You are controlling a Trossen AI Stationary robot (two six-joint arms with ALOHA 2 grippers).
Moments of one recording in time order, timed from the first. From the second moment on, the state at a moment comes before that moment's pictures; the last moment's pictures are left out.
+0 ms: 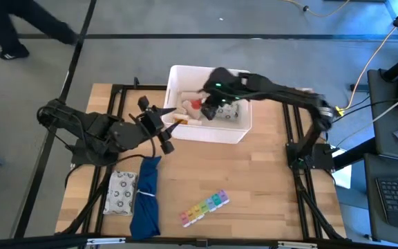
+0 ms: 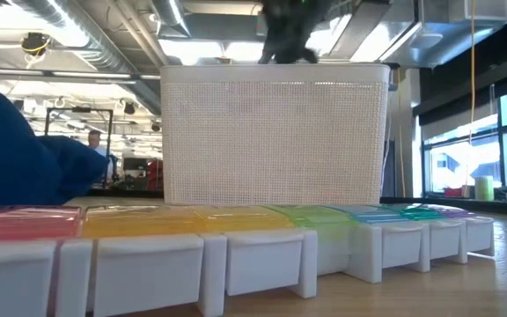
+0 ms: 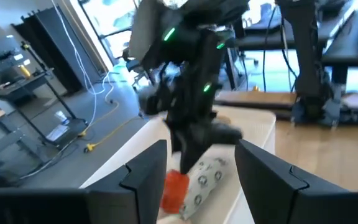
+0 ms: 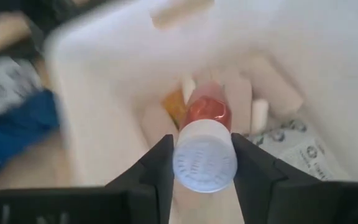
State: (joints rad) left arm -0.37 1.28 1.46 -0.55 -1.00 -0.03; right arm -0.28 1.78 1.80 -0.87 0.01 0.26
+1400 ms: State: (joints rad) left arm -0.37 1.28 1.46 -0.82 -1.05 -0.19; right arm -0.31 2.21 1.97 -0.96 -0.17 0.10
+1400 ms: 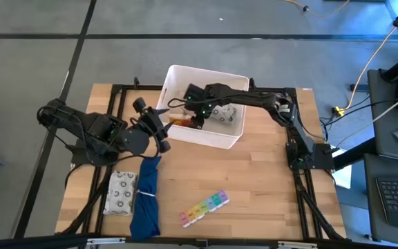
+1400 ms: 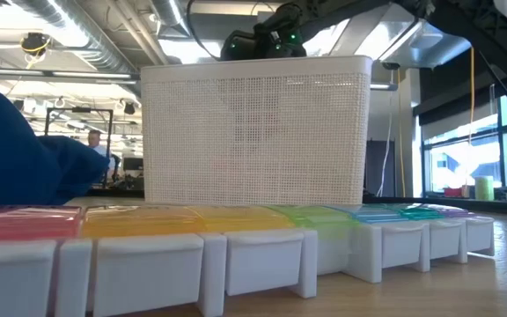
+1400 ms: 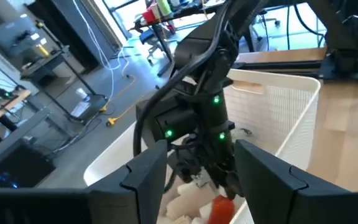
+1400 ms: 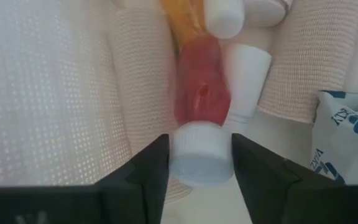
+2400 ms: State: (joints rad) left arm -0.54 1.29 1.32 -1.56 -0.02 -1.53; right arm -0.32 2.17 2.35 -1.15 -0.07 0.10
